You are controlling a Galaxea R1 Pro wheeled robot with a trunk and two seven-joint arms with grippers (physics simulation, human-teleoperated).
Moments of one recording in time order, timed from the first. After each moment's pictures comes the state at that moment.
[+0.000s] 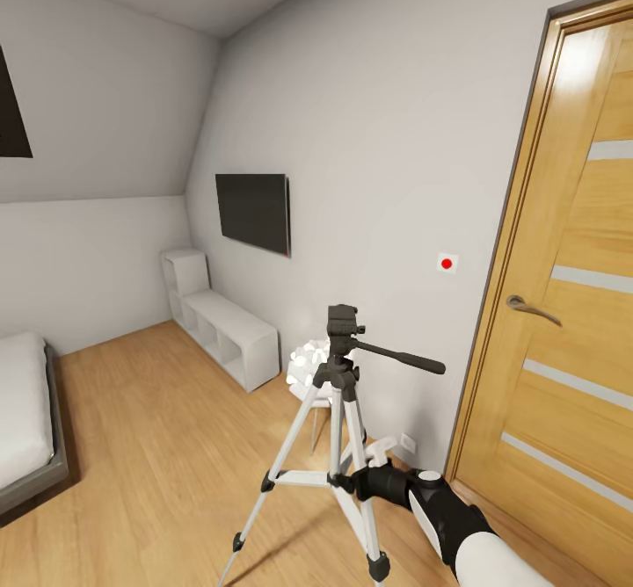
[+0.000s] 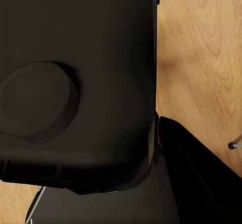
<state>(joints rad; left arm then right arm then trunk) -0.24 0.02 -0.25 -0.03 0.73 -0.05 0.05 -0.60 0.09 -0.12 -0.40 0.27 0.09 0.56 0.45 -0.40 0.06</state>
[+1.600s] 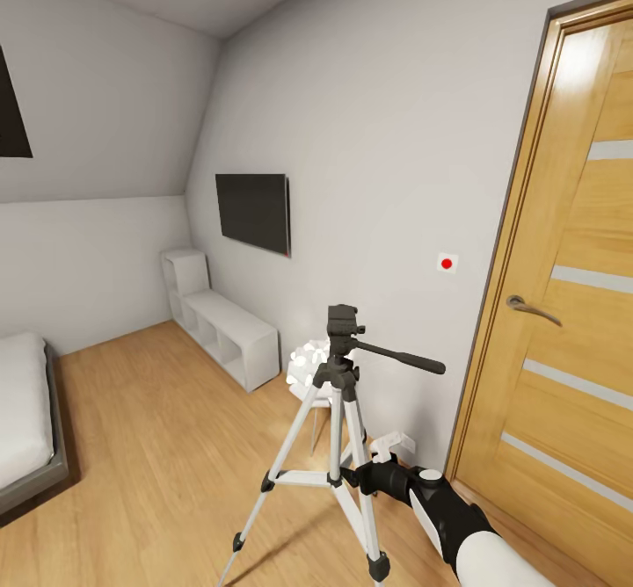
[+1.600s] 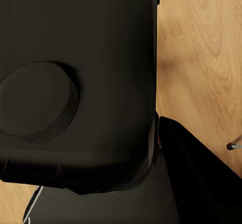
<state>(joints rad) -0.24 0.02 -0.25 -0.03 0.74 -0.05 0.05 -0.60 0.08 -0.12 -0.41 0.27 0.06 0.49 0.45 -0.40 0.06</state>
